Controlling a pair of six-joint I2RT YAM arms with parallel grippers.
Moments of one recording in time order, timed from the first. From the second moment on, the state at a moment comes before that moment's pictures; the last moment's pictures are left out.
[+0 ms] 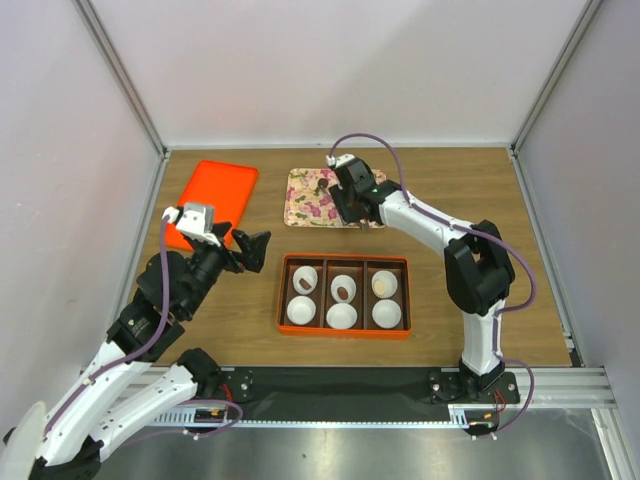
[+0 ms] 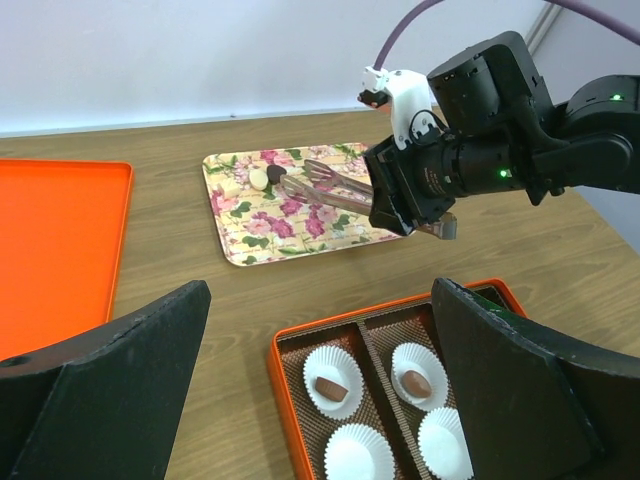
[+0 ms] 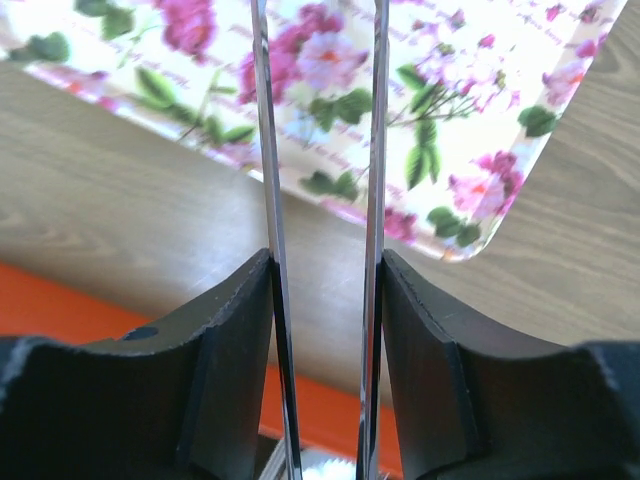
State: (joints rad) left arm -0.70 0.57 0.83 -0.31 -0.30 -0.22; right arm 0.65 1.96 1.60 -0.48 0.23 0.09
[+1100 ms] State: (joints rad) left arm -0.68 0.58 0.83 -0.31 -0.31 -0.22; right arm 0.61 2.12 1.72 -0.44 0.14 0.02
